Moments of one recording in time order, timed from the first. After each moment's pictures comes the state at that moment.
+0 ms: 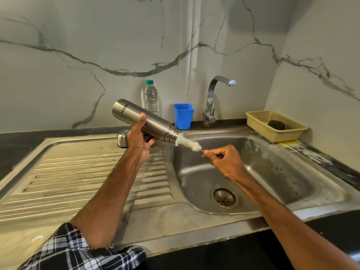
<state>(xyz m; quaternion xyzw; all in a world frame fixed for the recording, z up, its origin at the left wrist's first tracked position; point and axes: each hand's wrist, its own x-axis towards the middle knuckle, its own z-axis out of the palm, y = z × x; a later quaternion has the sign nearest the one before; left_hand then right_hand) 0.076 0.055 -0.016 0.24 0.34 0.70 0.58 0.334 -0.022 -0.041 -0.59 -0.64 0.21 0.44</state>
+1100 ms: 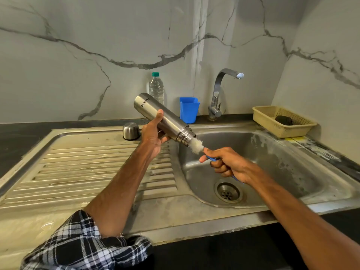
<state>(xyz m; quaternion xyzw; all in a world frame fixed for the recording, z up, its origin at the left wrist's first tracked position) 0.092 0.053 -0.023 0.31 0.36 0.65 0.59 0.330 -0.028 -0.034 -0.54 -0.54 0.55 0.34</state>
